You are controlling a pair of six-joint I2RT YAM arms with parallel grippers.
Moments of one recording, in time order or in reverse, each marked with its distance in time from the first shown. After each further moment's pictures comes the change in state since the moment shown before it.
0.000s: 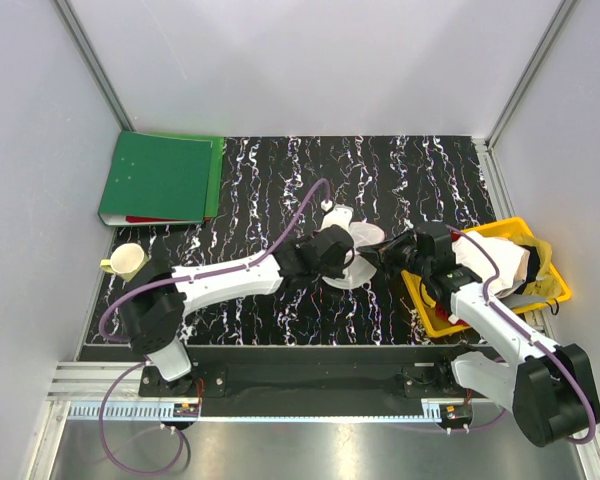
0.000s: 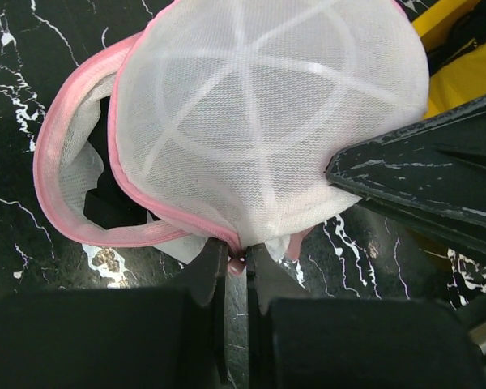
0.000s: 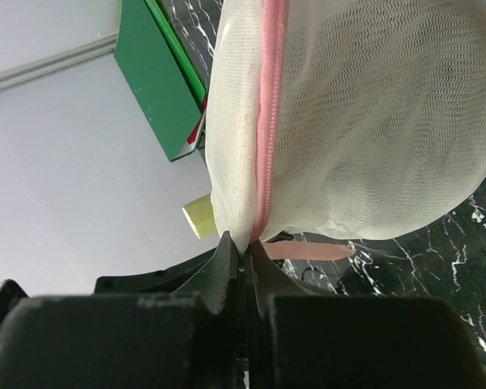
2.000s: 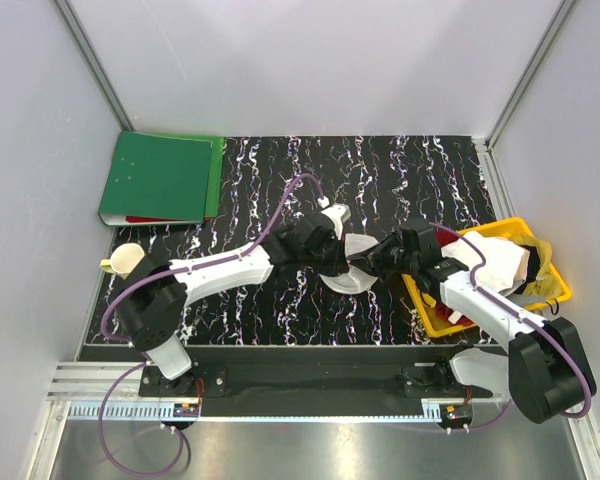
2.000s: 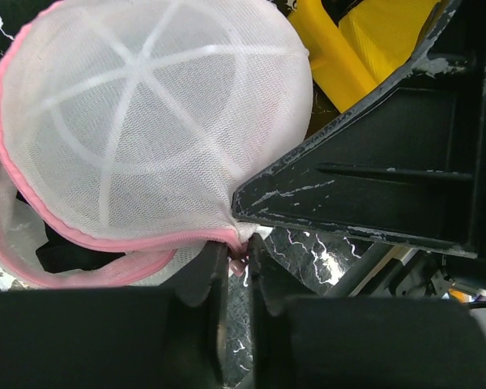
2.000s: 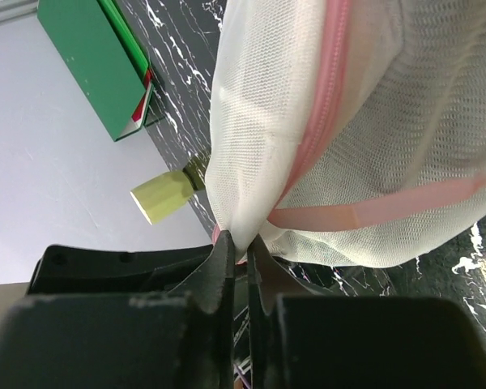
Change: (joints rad) left arm 0.132 -0.010 -0.083 0.132 0.475 0.018; right arm 0.068 0.128 0.056 -0.051 -0.006 -0.090
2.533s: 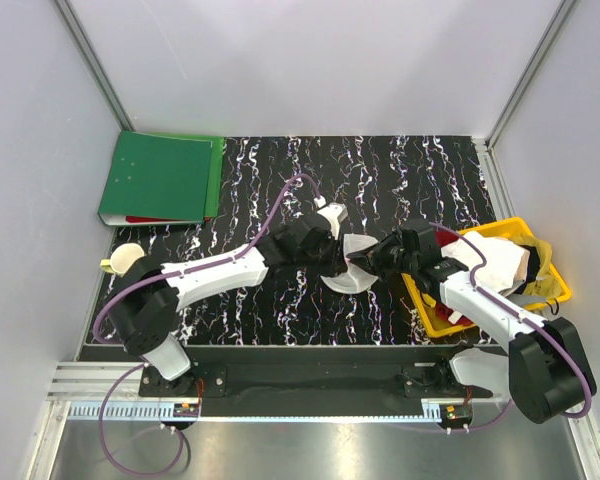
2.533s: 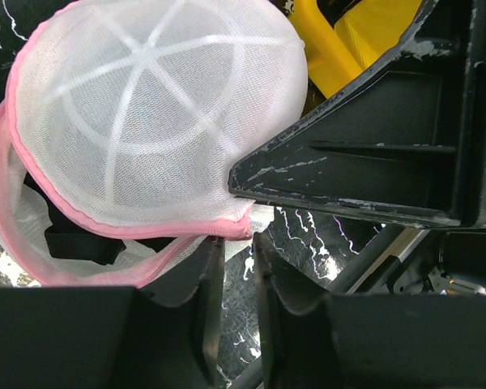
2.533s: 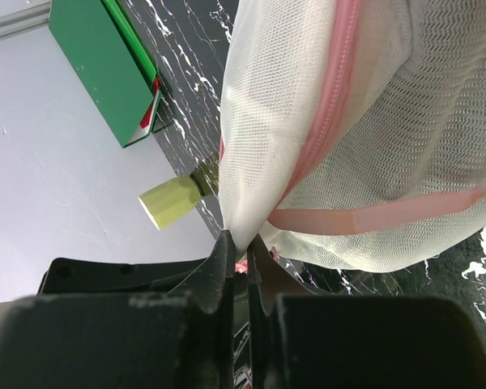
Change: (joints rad) left arm 0.000 -0.041 -0.024 -0.001 -0.015 0.003; right arm 0.004 0.000 -0.002 0.017 0.015 0.026
